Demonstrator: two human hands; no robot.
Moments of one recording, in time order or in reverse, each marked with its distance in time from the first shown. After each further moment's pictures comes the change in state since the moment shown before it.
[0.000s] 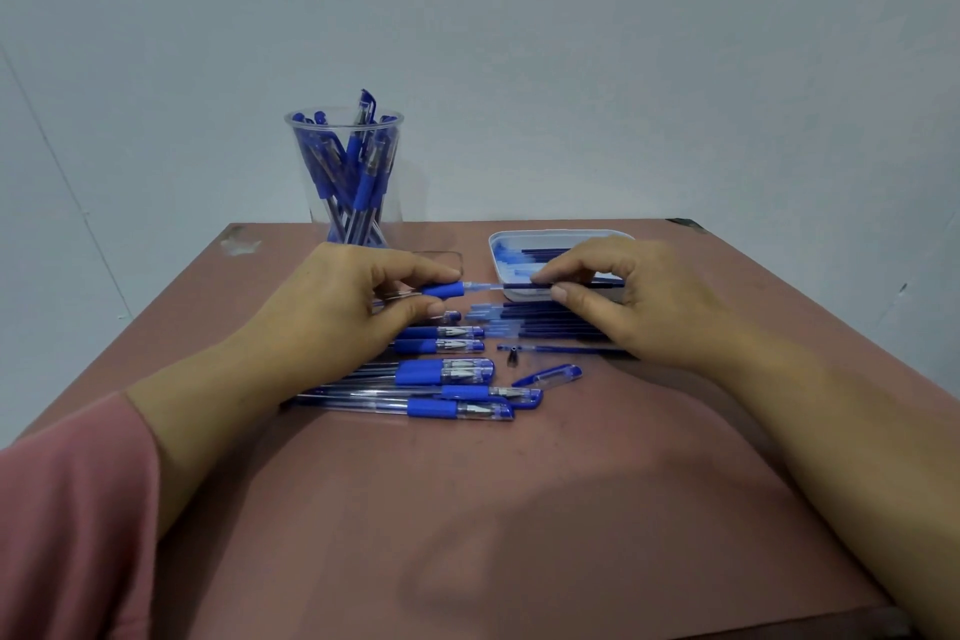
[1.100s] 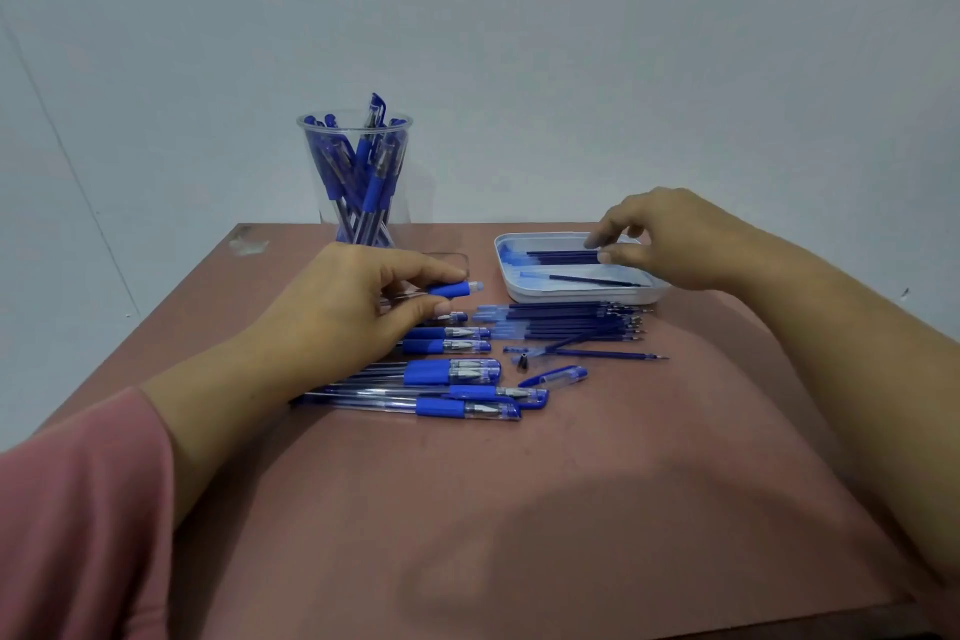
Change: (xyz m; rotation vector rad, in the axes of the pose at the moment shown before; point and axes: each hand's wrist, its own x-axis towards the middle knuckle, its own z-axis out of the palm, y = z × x) left_hand -0.001 -0.002 -0.002 0.027 0.017 0.015; right_hand 0.045 0.038 -0.044 -0.397 -0.254 0.229
